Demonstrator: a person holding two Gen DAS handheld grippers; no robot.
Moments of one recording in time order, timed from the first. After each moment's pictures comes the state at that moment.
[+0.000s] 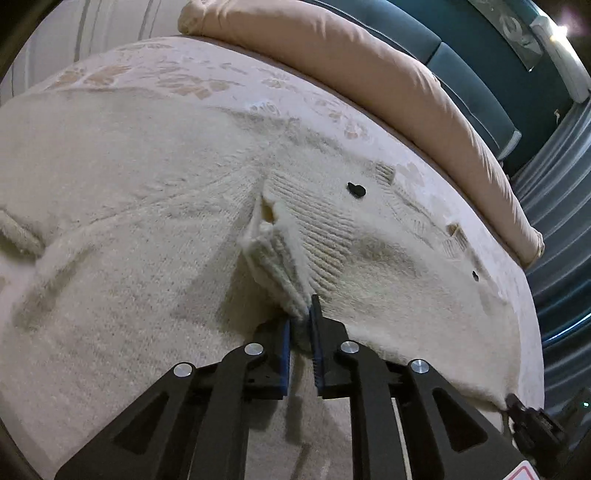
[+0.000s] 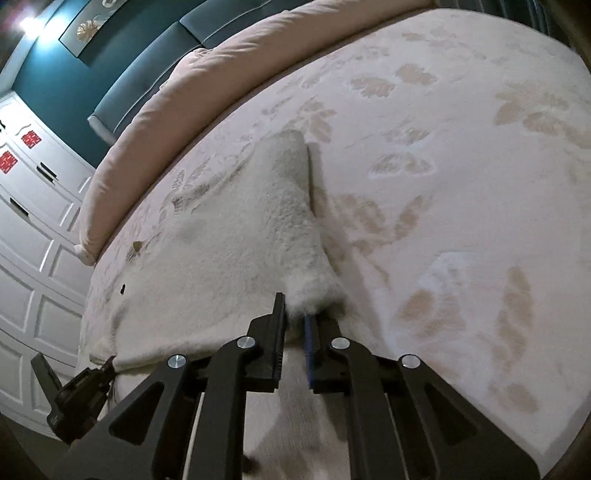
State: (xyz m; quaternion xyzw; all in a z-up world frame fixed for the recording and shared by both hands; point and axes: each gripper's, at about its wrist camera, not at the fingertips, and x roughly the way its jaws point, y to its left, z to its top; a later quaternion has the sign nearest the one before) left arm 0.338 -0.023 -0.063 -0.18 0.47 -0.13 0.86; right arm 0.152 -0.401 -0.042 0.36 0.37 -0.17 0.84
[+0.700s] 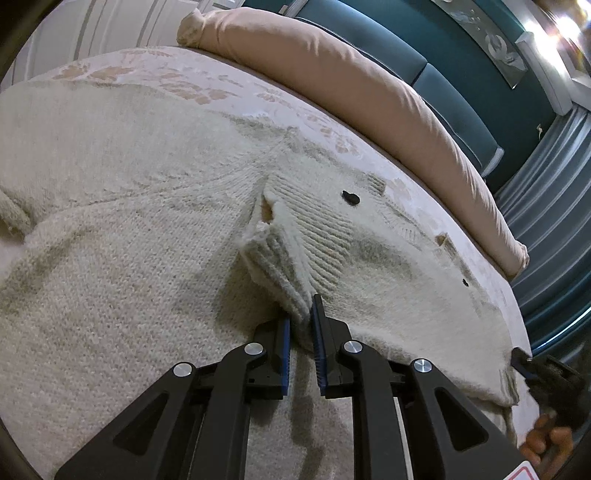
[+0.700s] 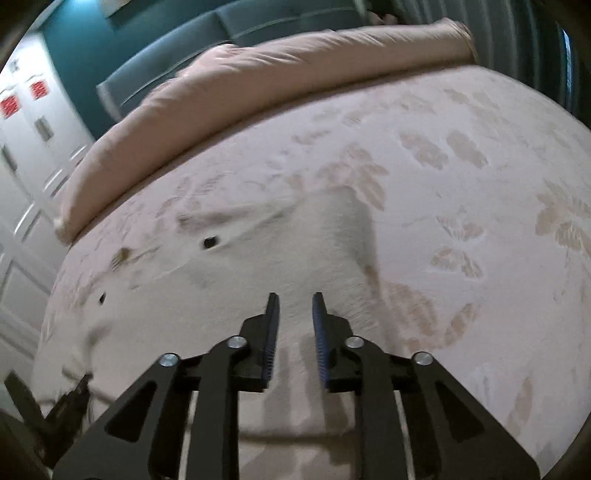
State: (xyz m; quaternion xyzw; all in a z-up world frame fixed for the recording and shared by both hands) left arm 0.323 -0.010 -0.082 -0.21 0.42 -0.15 0.87; right arm 0.222 -0.380 -0.026 0.22 0.38 -0.18 0.88
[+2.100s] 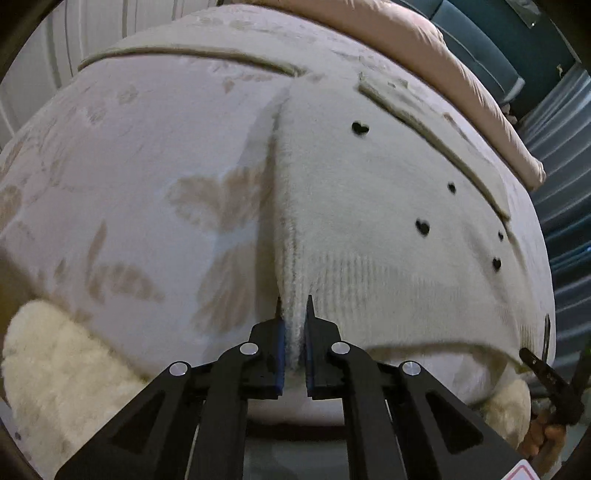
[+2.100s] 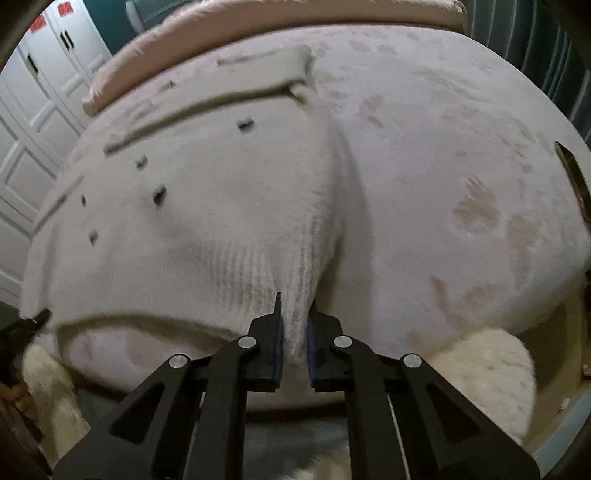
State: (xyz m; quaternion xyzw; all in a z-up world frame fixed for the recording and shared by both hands) left arm 0.050 0.143 -0.030 -0.12 0.57 -0.12 0.80; right arm -0.076 -0.272 -0.015 0.18 0.53 -0.16 0.81
